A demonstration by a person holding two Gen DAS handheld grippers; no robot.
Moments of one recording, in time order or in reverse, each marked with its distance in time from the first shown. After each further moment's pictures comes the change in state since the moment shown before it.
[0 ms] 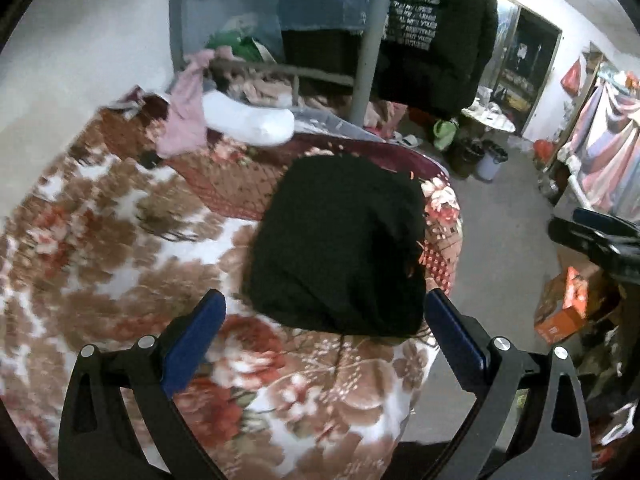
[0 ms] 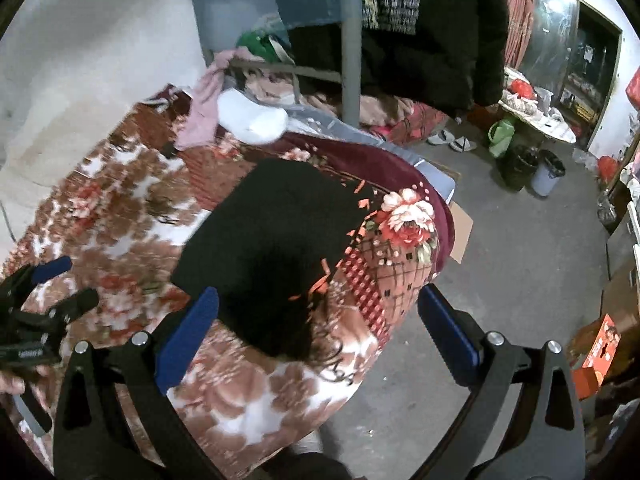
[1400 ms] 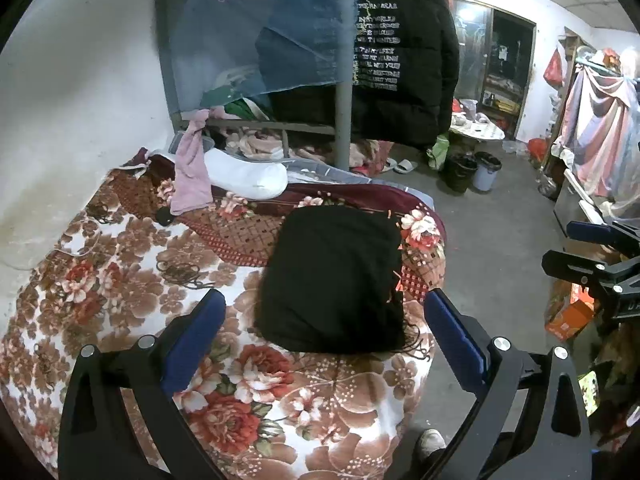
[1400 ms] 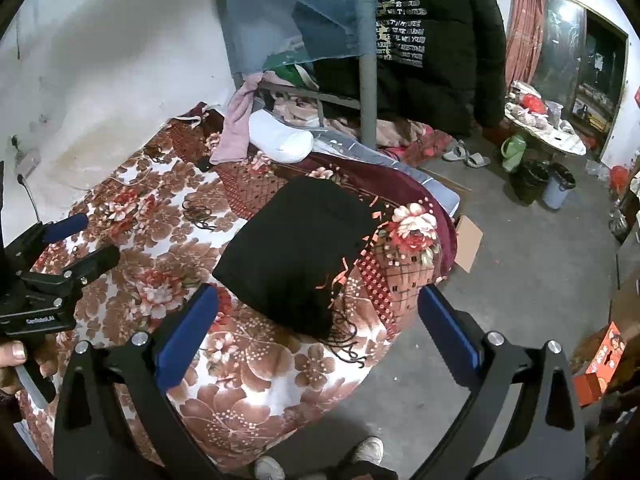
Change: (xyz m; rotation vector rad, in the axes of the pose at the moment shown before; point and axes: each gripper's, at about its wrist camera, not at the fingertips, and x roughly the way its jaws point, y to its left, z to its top) left arm -0.074 -0.046 0.019 0.097 -0.118 0.039; right arm -0.068 -0.003 -0.003 -0.009 -0.032 0.052
